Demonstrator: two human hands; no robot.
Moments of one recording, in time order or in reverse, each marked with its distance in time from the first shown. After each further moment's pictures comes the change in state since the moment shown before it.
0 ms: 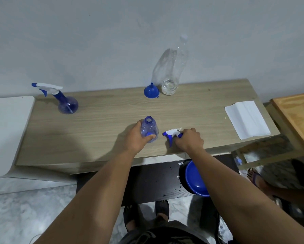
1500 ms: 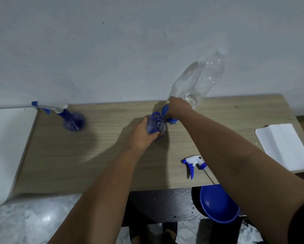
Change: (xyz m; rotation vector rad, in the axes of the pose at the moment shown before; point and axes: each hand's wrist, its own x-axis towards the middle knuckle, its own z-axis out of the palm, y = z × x) left_hand 0.140 -0.033 -0.042 -0.128 0.065 0.049; right_hand 0.174 -0.202 -0.061 -0.234 -0.068 -0.303
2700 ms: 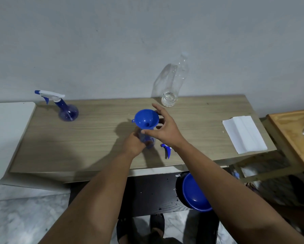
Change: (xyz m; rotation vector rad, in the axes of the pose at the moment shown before) left_hand -0.089 -0.003 0.048 0.085 -0.062 -0.060; right_hand -0.219 0.038 0.044 1.043 0.253 -0.420
